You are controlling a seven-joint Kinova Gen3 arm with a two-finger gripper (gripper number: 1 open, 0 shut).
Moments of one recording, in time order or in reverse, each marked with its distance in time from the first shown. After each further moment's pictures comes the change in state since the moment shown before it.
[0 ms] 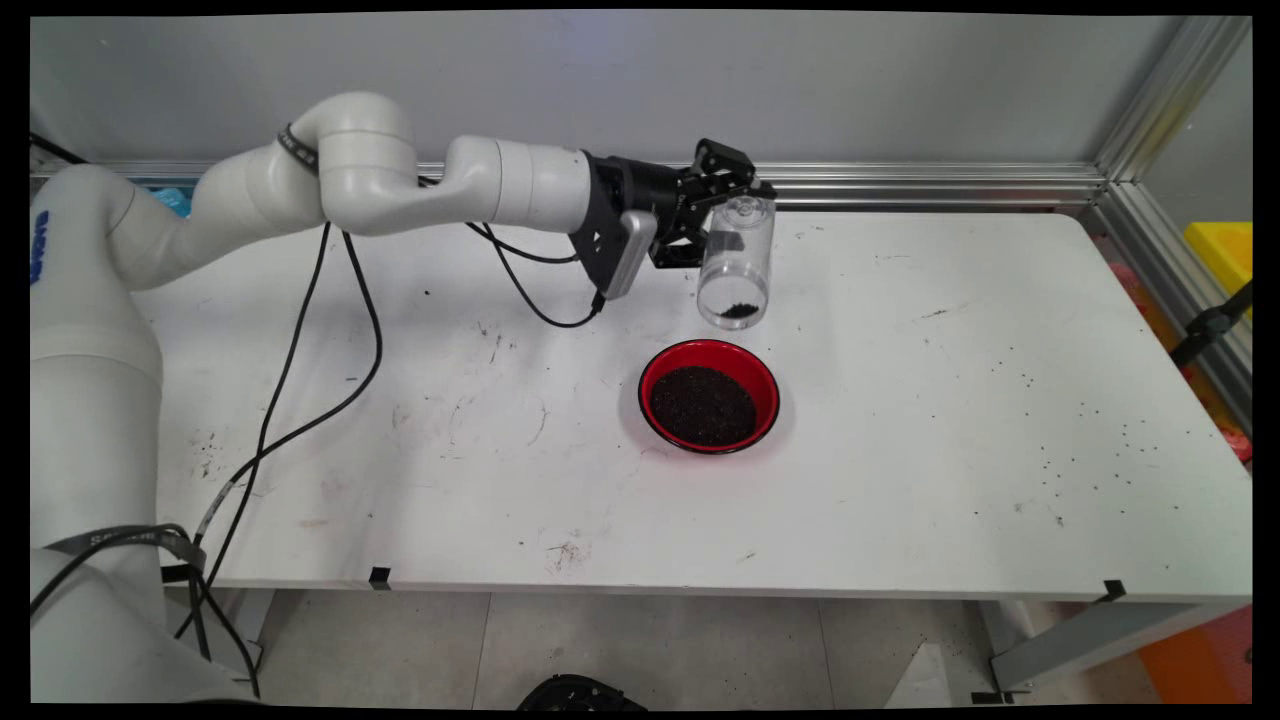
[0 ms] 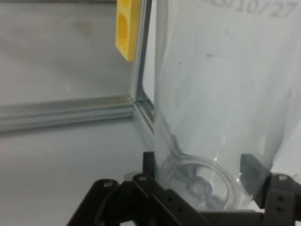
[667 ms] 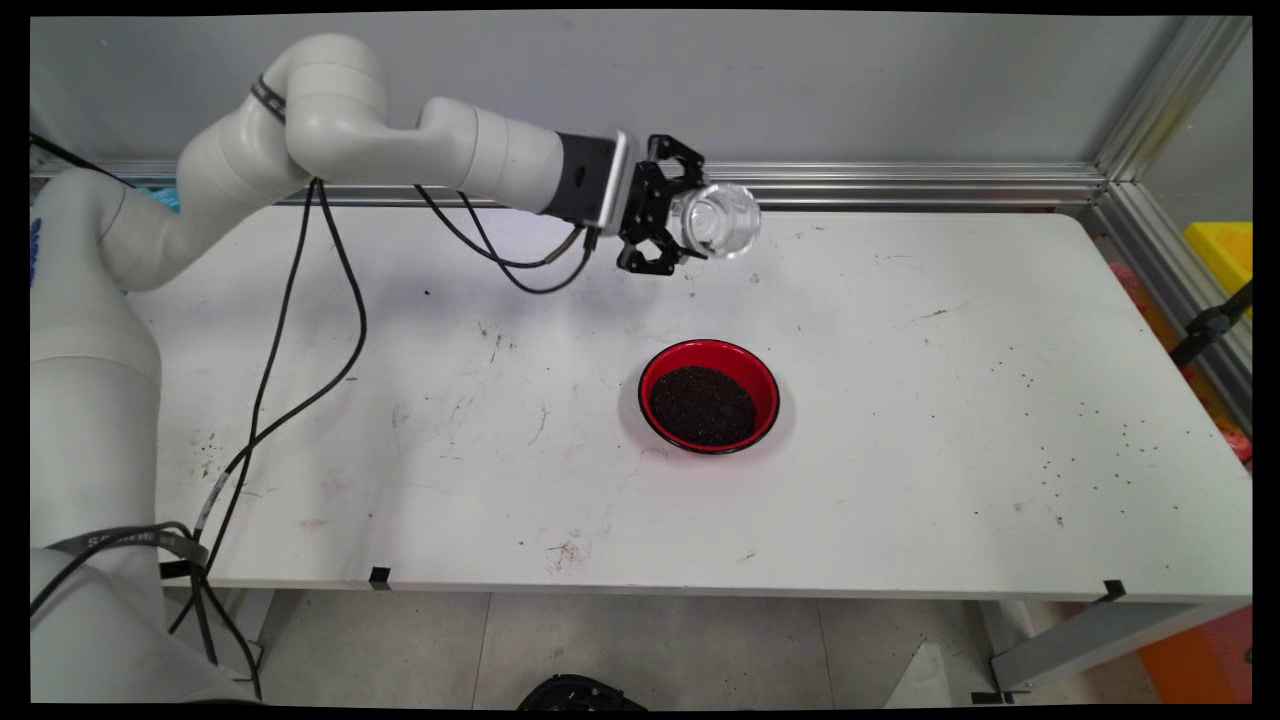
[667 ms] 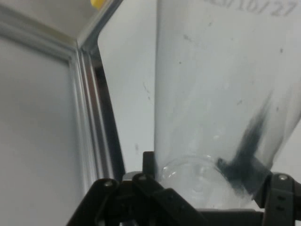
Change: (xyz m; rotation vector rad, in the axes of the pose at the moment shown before) arm -0.025 -0.011 -0.023 -0.167 -0.063 -0.547
